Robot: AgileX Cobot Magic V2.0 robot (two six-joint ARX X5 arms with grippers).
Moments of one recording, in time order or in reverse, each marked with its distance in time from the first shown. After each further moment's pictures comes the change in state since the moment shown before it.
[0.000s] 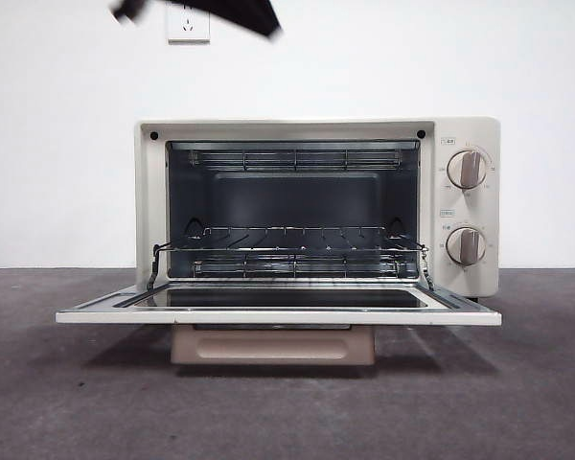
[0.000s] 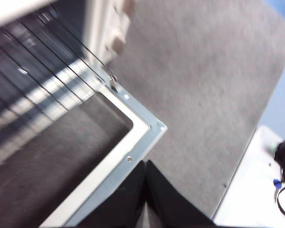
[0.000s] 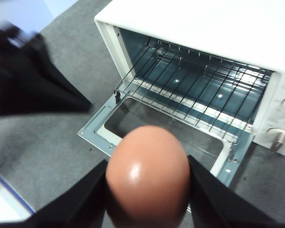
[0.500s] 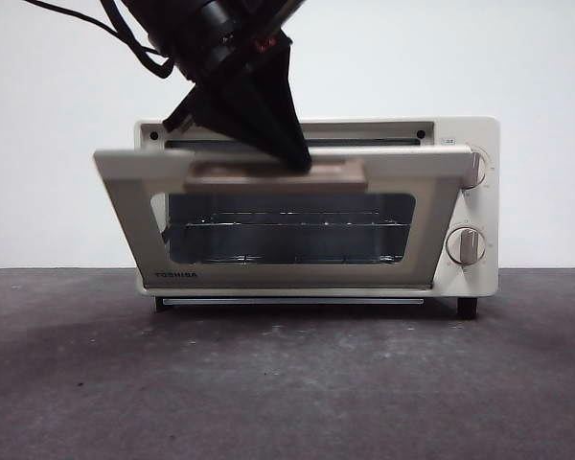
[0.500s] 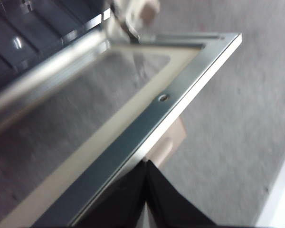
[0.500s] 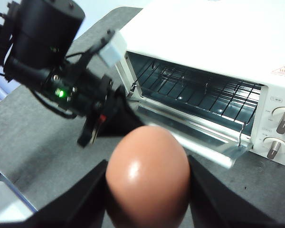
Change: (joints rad) left arm 0.009 0.286 0.006 0.102 0.006 0.038; right arm 0.018 -0.132 0.000 -0.017 0.015 0.019
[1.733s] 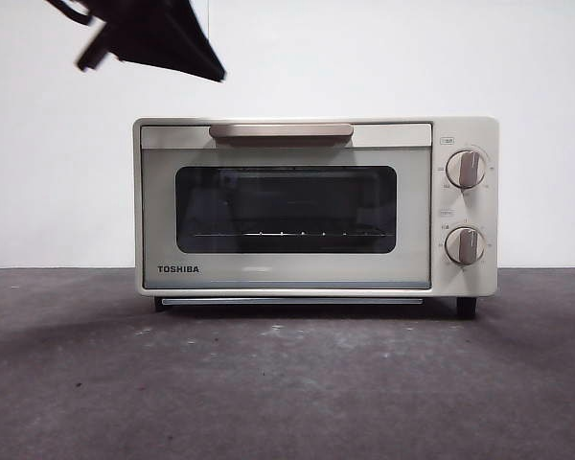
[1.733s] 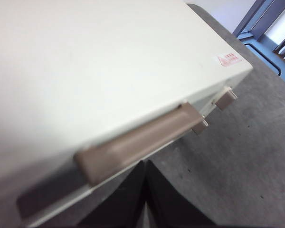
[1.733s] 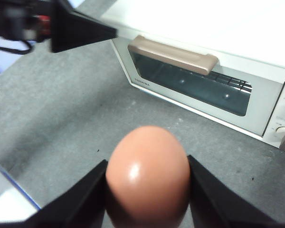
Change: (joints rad) left arm 0.240 -0.208 -0.116 0.307 0.022 -0.130; right arm 0.000 0.097 0.000 0.010 -0.024 0.005
